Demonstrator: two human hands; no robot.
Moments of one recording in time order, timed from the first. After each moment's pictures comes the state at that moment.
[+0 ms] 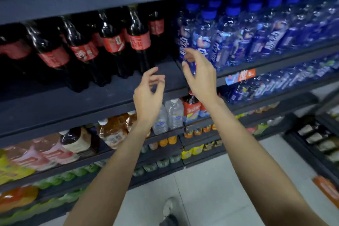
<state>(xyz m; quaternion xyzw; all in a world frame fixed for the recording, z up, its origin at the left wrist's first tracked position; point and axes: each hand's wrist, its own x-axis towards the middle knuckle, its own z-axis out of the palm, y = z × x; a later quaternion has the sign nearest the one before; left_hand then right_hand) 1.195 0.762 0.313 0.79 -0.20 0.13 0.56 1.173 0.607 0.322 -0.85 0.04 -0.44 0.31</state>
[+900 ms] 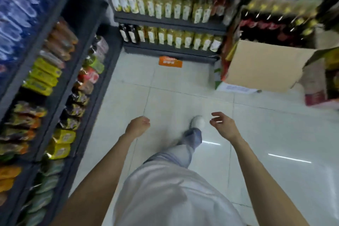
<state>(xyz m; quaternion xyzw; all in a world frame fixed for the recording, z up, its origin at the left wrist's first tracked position) 0.701 0.434 0.000 0.73 -0.46 -0.50 0.01 0.374 0.434 0.054 -0.49 0.74 -0.09 0.45</state>
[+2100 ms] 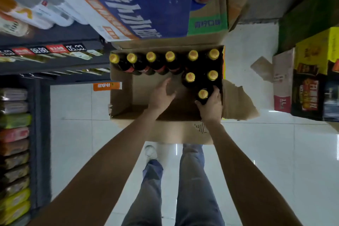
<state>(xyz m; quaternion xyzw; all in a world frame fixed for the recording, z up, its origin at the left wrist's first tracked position) 0.024 -0.093 -0.071 0.67 -0.59 -0.45 0.02 -0.140 -0.029 -0.071 -0.37 0.83 -0.16 0.38</state>
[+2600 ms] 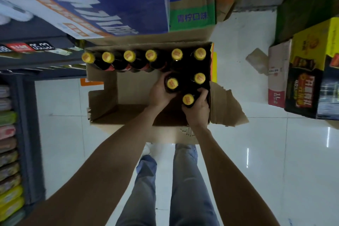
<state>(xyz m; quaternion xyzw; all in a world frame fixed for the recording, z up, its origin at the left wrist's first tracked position) -0.027 -0.099 -0.129 0.67 -0.56 -0.46 0.12 -0.148 -0.028 -0.093 -0.35 0.82 -0.21 0.40</state>
